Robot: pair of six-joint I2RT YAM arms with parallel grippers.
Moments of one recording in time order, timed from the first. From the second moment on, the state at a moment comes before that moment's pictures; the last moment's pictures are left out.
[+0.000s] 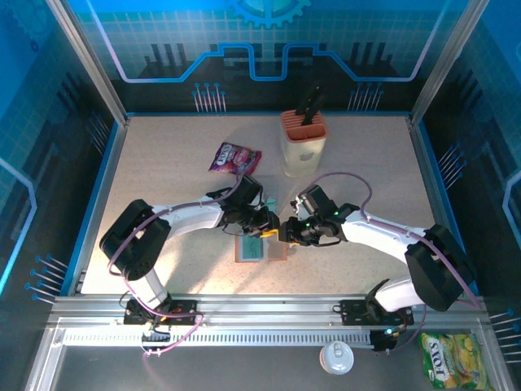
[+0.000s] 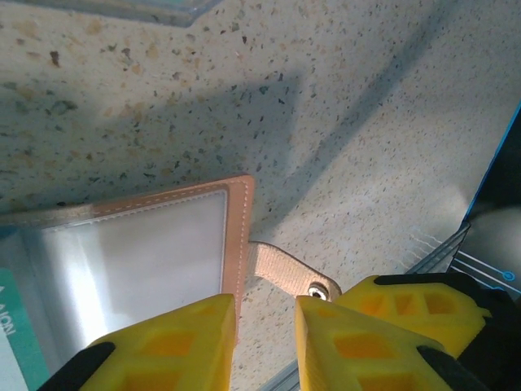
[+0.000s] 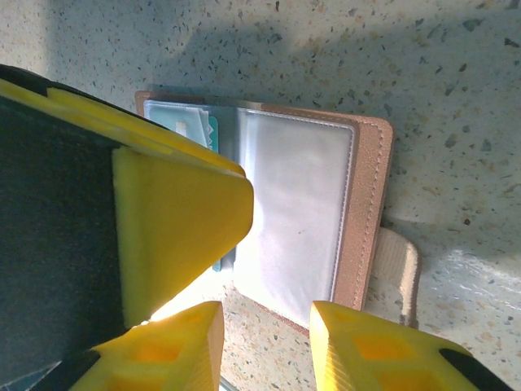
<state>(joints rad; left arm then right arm) -0.66 1.70 0.96 -0.26 0.53 -1.02 0.65 1.41 0.74 -0.38 -0.45 0.75</state>
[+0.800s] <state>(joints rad) -0.50 1.43 0.63 -0.25 0.53 -1.00 0.79 1.69 0.98 -0.38 -0.45 0.77</state>
